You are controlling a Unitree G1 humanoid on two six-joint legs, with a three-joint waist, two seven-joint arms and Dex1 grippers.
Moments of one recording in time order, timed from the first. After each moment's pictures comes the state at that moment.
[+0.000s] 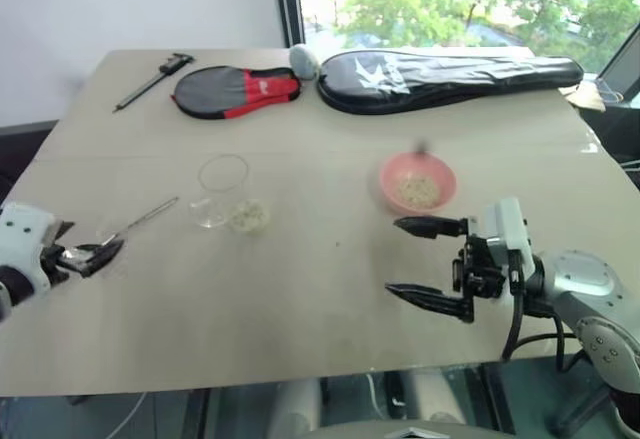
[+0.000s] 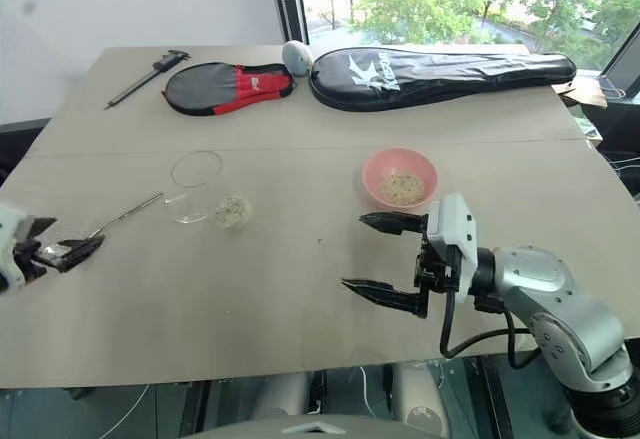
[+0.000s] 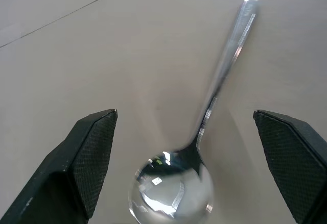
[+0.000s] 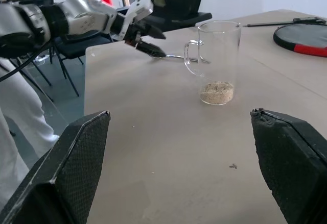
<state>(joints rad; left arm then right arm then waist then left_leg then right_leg) -0.07 1.02 0.46 0.53 -0.26 0.12 -0.89 -0.10 -0.63 0.03 -0.67 0.76 0.52 0.88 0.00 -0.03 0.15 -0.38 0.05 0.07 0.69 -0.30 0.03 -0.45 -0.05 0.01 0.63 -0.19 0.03</state>
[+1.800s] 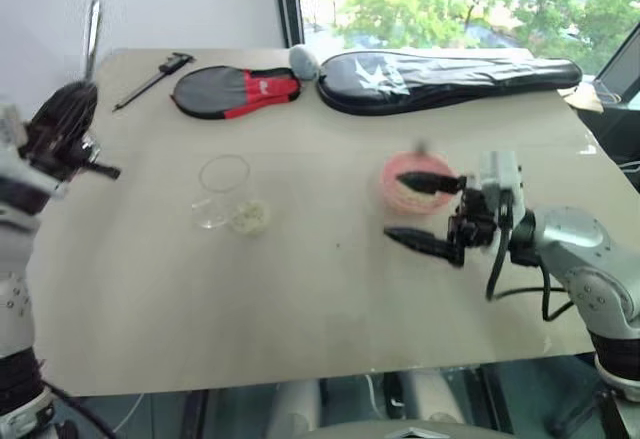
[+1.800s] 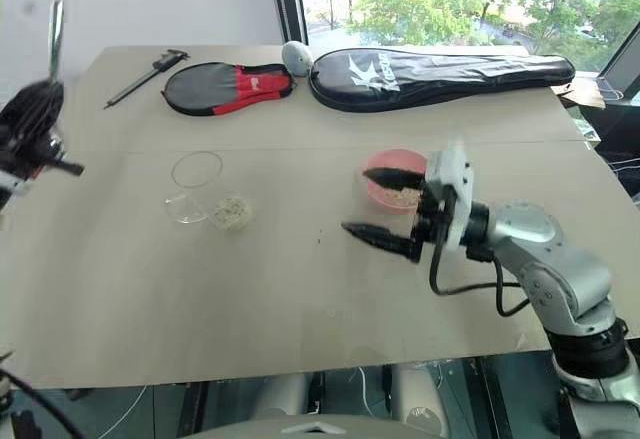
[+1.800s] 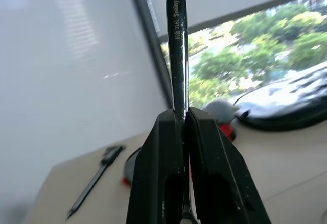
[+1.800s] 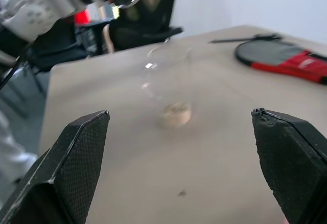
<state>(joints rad) -0.22 0.85 0.55 -0.32 -0.60 0.31 -0.46 -0.39 -0.57 -0.01 -0.49 0.82 0.64 0.74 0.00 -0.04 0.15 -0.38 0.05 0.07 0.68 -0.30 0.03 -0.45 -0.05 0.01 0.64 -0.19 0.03</state>
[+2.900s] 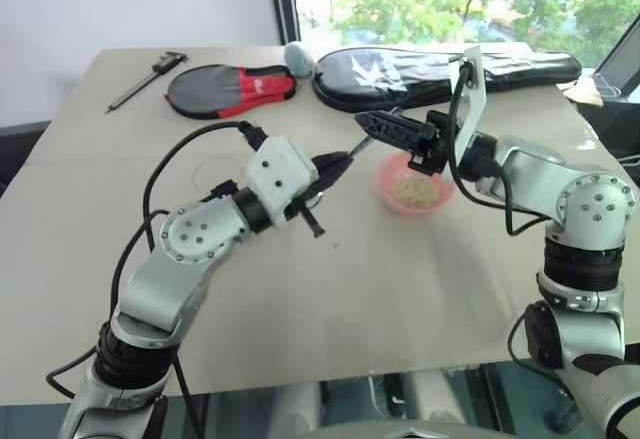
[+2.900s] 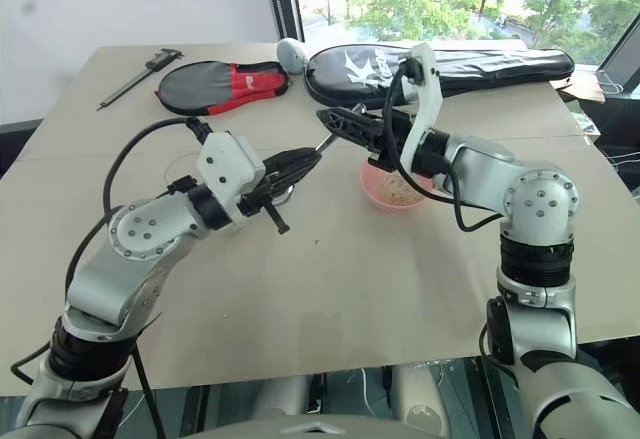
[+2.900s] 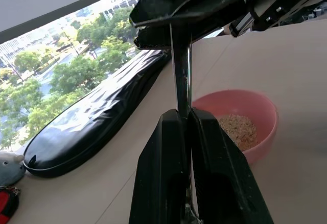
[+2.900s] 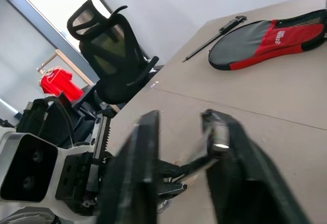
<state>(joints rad) -0.35 0.62 -0.10 -0.60 -0.32 0.43 -0.53 -0.78 -0.33 -0.13 -0.22 1.39 1.11 0.00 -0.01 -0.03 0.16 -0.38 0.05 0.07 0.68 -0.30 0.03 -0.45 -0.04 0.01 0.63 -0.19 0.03</state>
